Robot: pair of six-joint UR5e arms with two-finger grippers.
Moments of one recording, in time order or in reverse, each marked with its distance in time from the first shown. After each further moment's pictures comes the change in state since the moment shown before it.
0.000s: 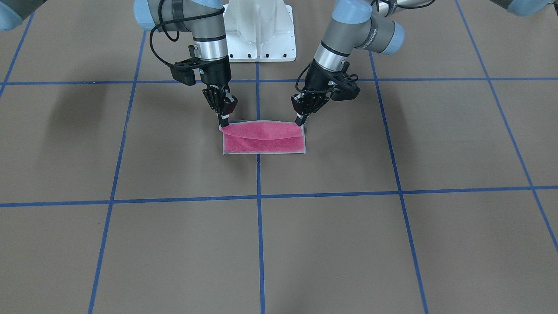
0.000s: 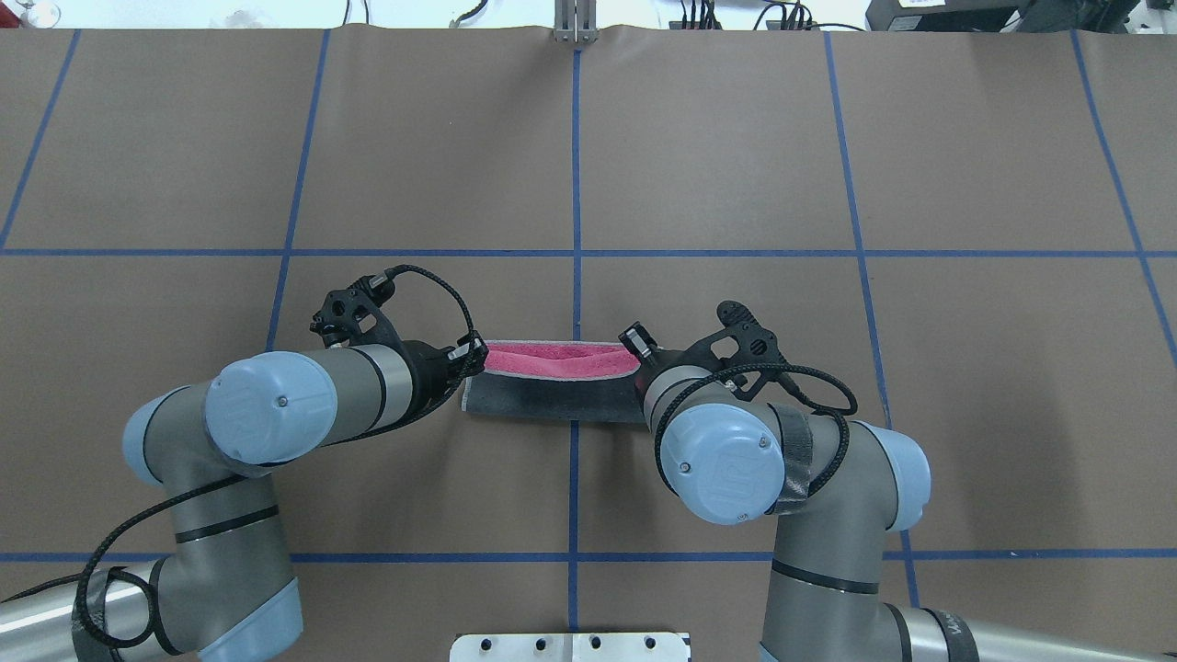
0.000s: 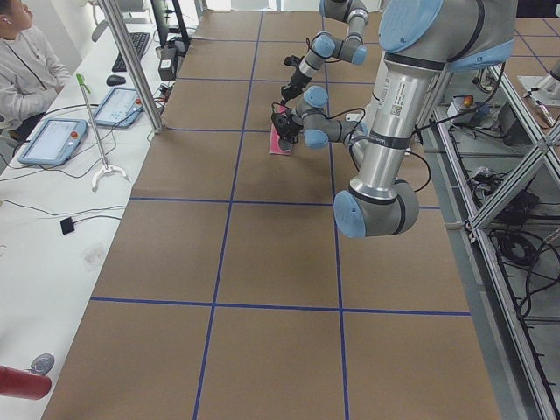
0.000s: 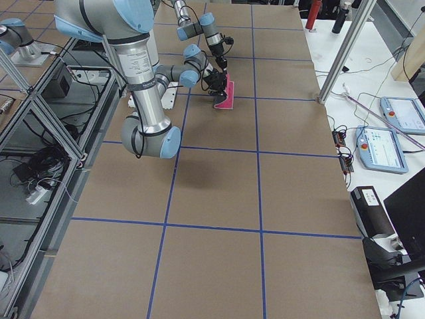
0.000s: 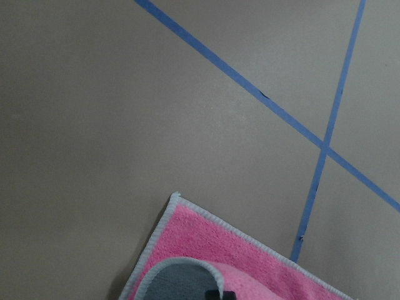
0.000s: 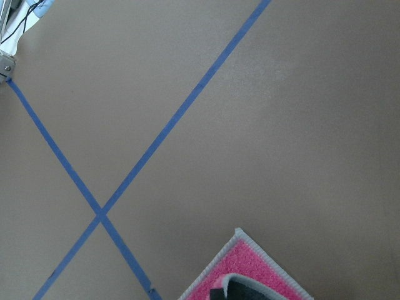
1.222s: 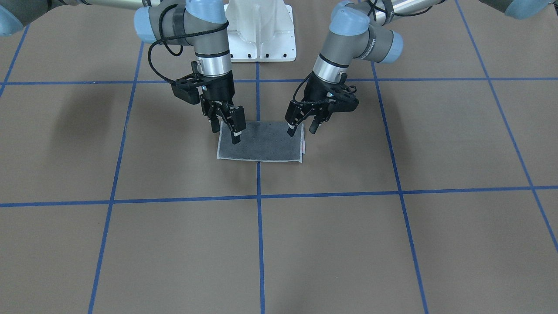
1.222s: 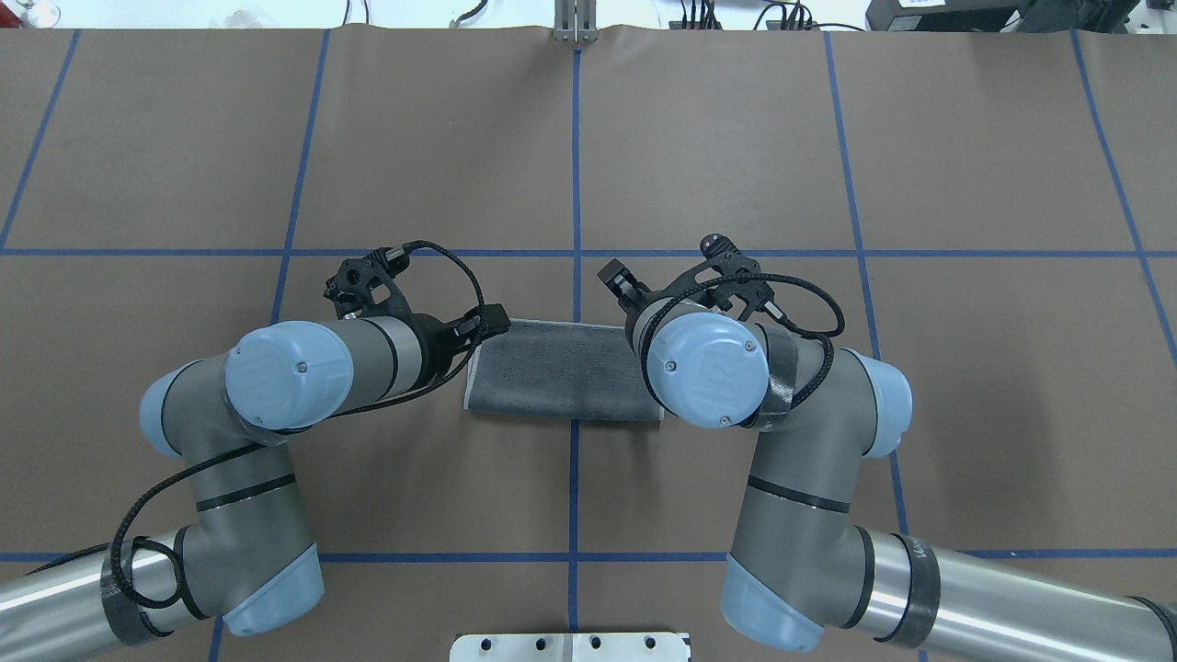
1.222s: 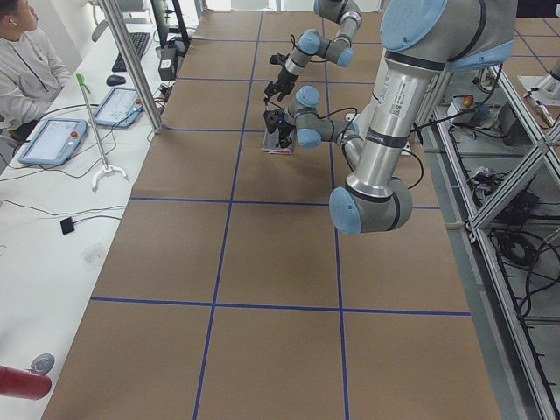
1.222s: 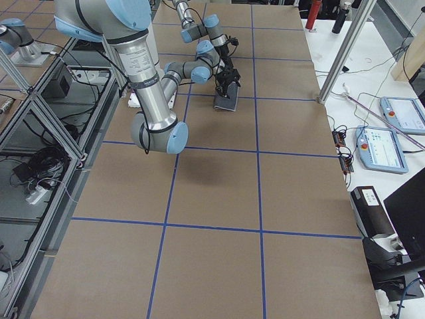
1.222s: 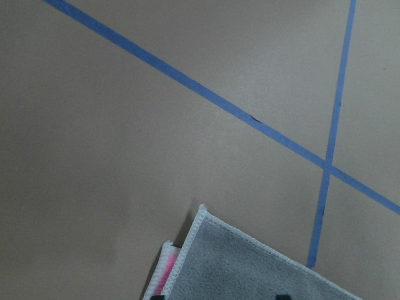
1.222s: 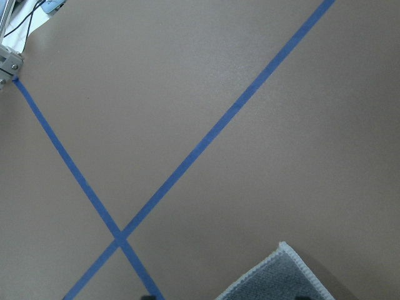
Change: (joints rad) left arm -0.041 -0.044 0.054 0.000 -0.007 0.123; right arm 0.118 0.078 -0.076 0.011 0.133 -0.142
